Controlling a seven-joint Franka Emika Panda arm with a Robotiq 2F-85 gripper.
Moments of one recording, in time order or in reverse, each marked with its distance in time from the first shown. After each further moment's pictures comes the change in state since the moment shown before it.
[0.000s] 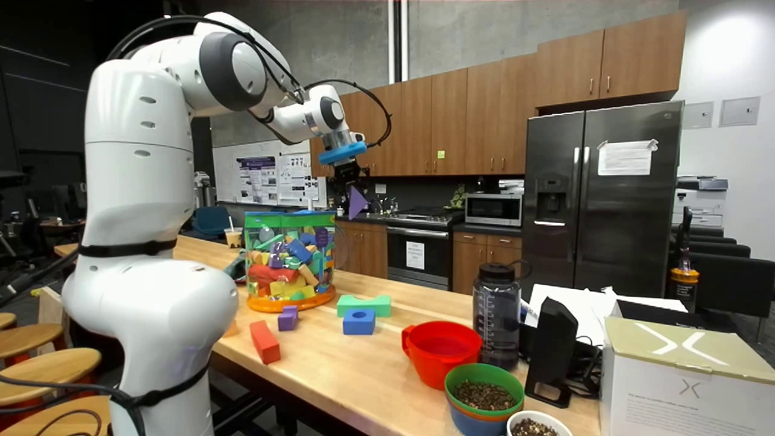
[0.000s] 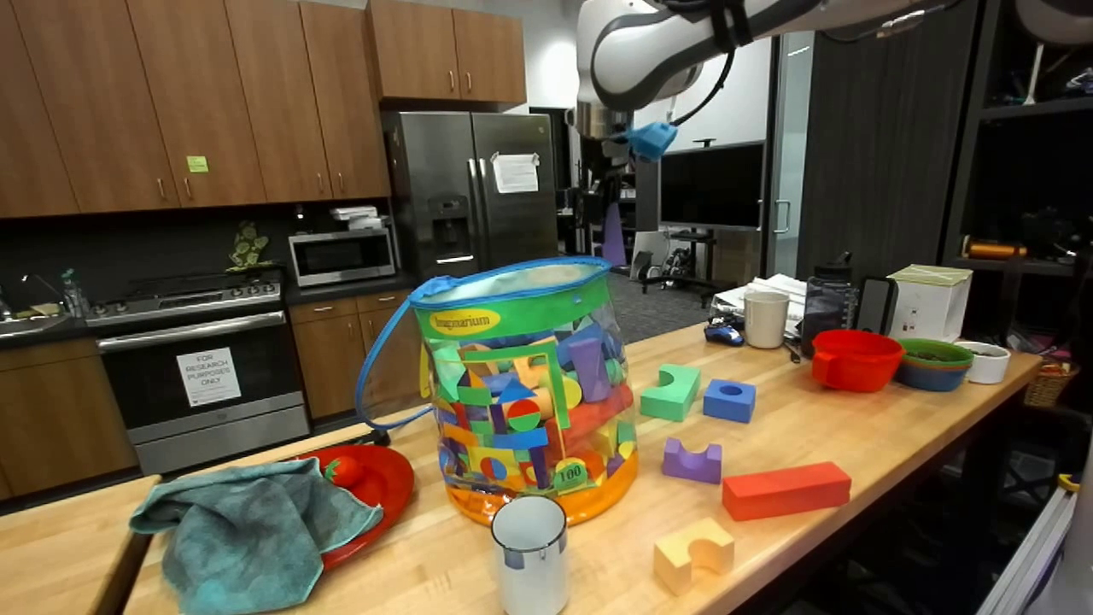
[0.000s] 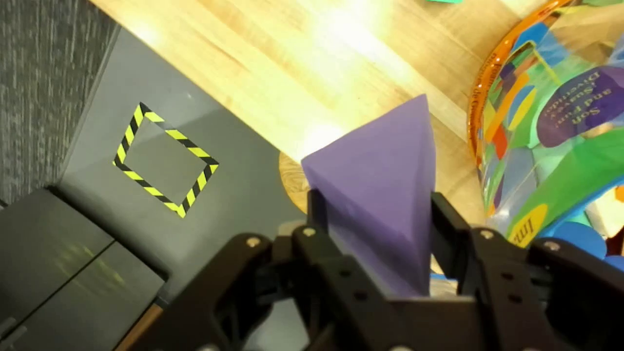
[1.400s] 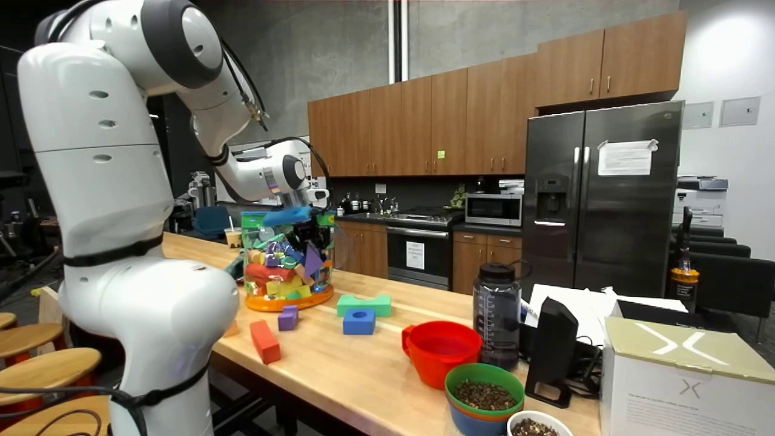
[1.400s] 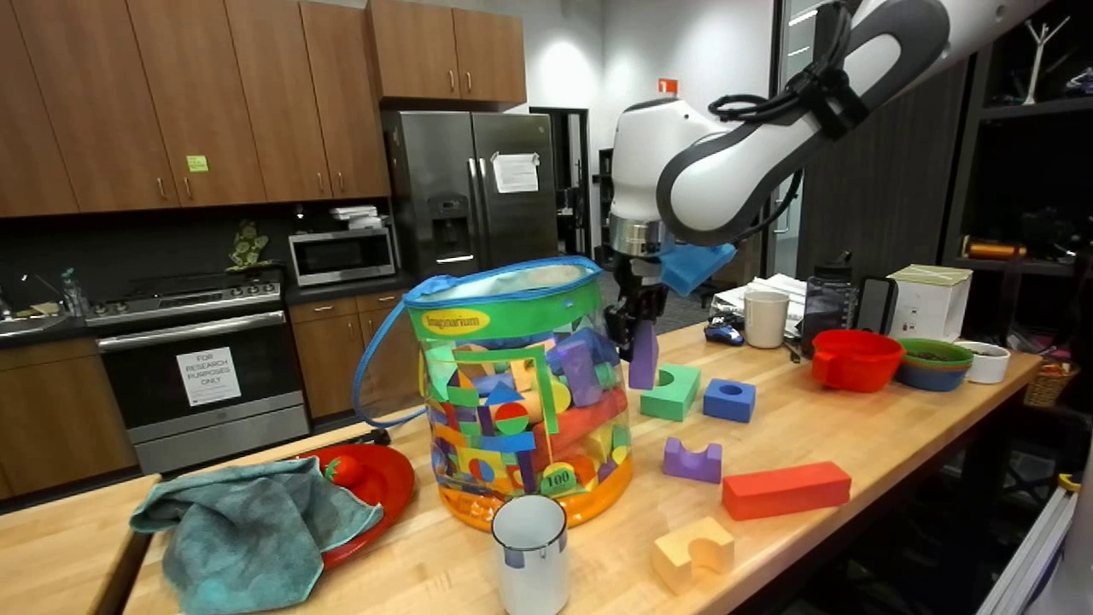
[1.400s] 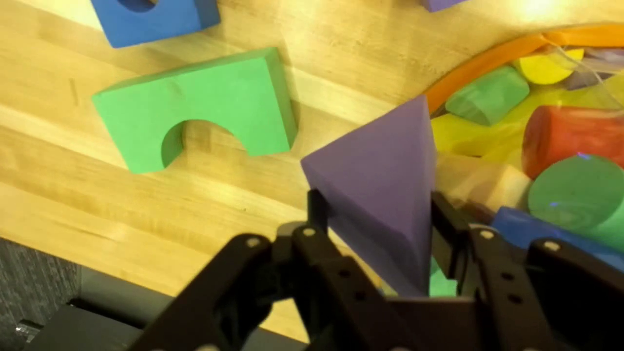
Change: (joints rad) arm 0.029 -0.215 0.111 -0.651 0.014 0.382 0.525
